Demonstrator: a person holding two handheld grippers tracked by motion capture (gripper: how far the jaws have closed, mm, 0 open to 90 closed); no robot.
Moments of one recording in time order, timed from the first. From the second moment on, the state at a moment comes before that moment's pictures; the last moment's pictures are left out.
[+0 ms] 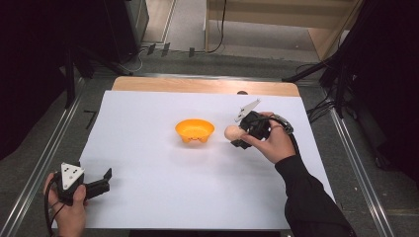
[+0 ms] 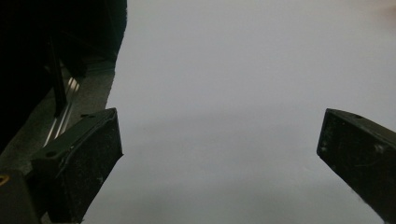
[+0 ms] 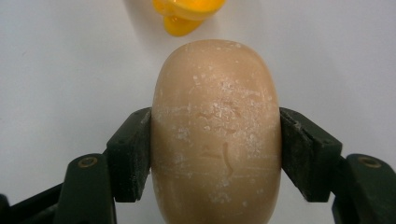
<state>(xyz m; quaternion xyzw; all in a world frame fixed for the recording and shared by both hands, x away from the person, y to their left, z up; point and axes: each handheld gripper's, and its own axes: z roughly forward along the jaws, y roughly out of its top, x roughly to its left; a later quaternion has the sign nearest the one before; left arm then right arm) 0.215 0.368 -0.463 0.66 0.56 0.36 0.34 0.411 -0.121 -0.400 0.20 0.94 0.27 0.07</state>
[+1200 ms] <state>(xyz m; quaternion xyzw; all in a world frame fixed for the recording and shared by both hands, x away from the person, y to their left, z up) 0.215 0.368 -0.463 0.66 0.56 0.37 0.34 0.435 -0.075 -0.384 0.12 0.95 0.28 0.07</state>
